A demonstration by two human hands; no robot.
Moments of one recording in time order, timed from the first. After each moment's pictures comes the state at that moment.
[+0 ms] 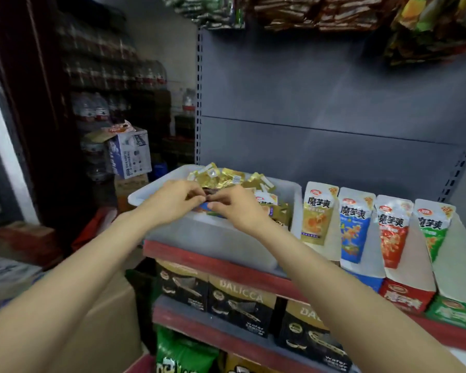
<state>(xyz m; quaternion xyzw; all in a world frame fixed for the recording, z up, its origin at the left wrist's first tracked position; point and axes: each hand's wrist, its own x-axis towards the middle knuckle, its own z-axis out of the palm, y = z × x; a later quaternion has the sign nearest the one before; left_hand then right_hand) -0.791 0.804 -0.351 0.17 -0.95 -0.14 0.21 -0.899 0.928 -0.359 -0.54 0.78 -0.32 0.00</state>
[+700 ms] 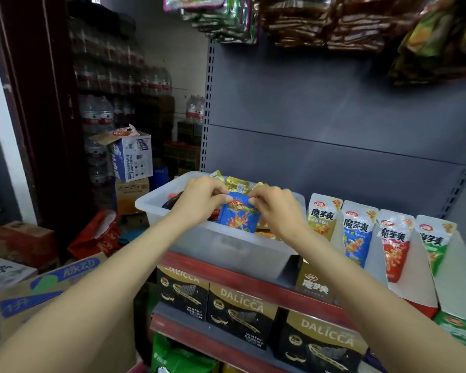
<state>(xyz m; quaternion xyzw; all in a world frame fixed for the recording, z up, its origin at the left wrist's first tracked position) -0.816 0.827 -0.346 0.15 -0.90 -0.27 0.32 -0.919 0.967 -0.345 -0.48 0.82 -0.25 -0.16</state>
